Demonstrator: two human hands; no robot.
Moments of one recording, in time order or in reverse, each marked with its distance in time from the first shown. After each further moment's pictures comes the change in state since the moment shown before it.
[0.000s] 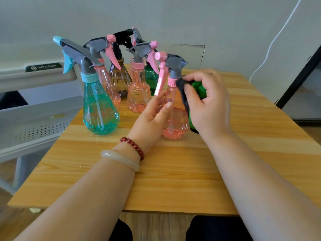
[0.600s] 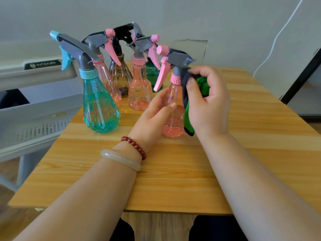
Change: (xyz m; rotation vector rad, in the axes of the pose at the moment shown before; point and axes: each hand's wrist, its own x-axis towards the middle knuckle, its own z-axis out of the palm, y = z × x) left_hand 0.002 -0.003 -0.002 -0.044 -0.043 -0.029; right_hand -0.009 -0.002 0.013 0.127 0.108 0.087
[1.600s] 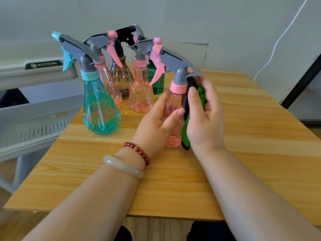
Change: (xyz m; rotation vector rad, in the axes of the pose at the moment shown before) left_hand -0.008 0.003 0.006 0.267 0.075 0.141; right_hand -0.023 -0.003 0.004 0.288 -0.084 0.259
